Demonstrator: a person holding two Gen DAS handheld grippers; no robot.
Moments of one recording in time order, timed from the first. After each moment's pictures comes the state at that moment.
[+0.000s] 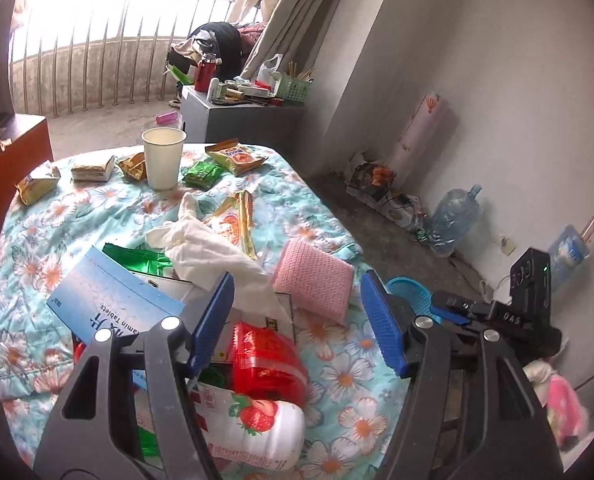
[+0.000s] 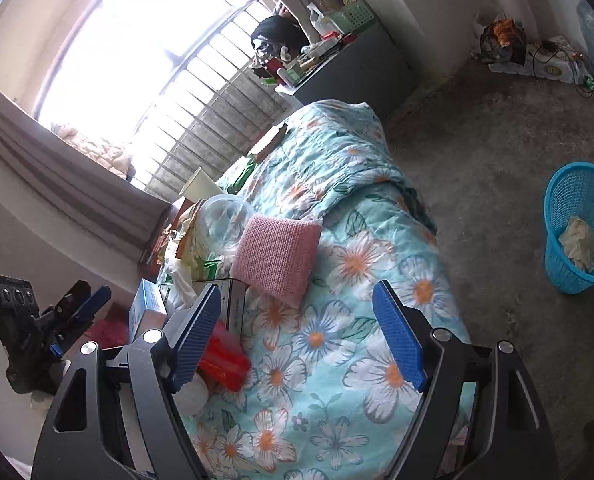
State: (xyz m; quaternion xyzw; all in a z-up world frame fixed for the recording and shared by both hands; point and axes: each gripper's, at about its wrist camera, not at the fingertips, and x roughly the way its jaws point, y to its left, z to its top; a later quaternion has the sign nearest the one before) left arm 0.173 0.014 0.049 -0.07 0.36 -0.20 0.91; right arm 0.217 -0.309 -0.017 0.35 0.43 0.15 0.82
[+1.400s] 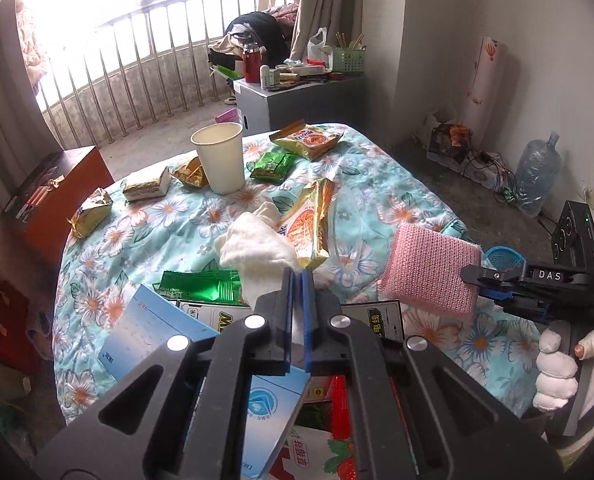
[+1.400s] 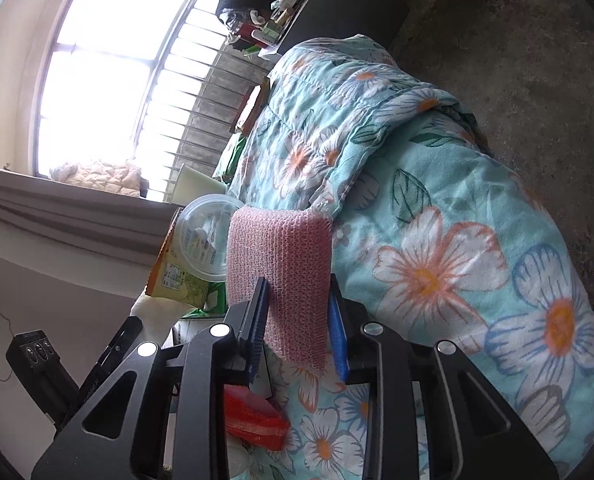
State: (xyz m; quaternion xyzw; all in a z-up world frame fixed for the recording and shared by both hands) left arm 0.219 0.012 0.025 0.04 0.39 -0.08 0.92; right arm 0.287 -0.274 -0.074 0.45 0.46 0.17 0.74
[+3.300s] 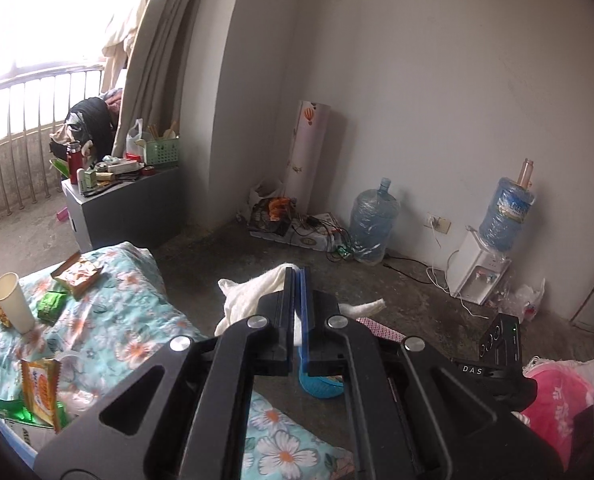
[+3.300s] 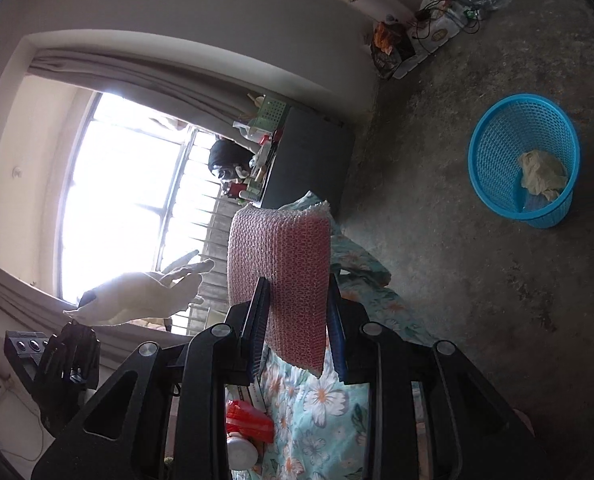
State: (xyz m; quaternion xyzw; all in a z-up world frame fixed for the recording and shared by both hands) left arm 0.179 -0.215 0.117 0.00 0.26 -0.38 0.89; right arm 0.104 -0.482 -0.048 0.57 0.26 0.01 0.78
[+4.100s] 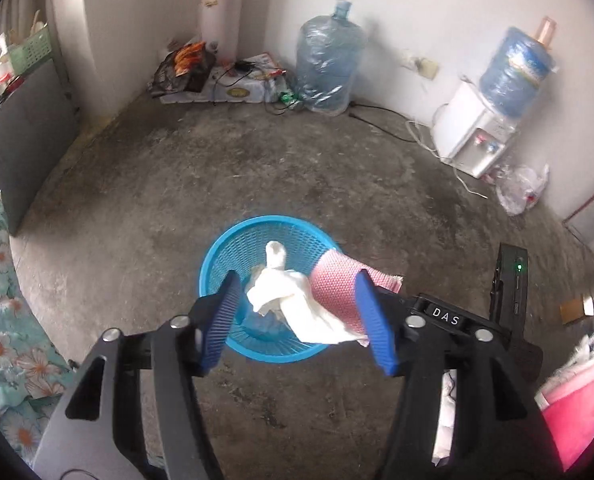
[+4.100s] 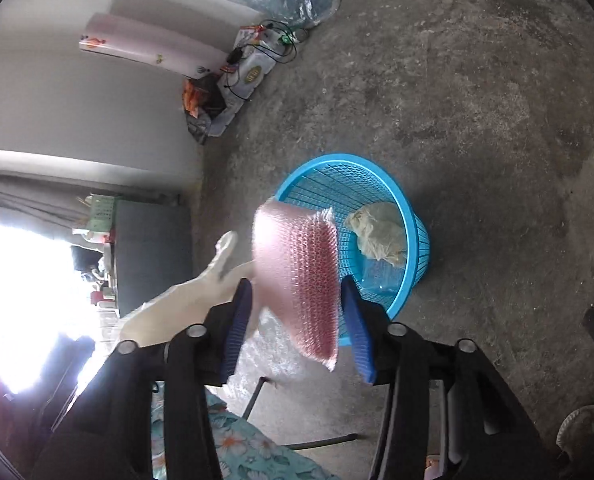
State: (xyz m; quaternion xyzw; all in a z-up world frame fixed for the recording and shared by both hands) left arm 0.276 -0.542 -0.125 0.14 0.48 -0.41 0.76; right arm 0.153 -0.675 -0.245 0.60 0.36 -0.25 0.67
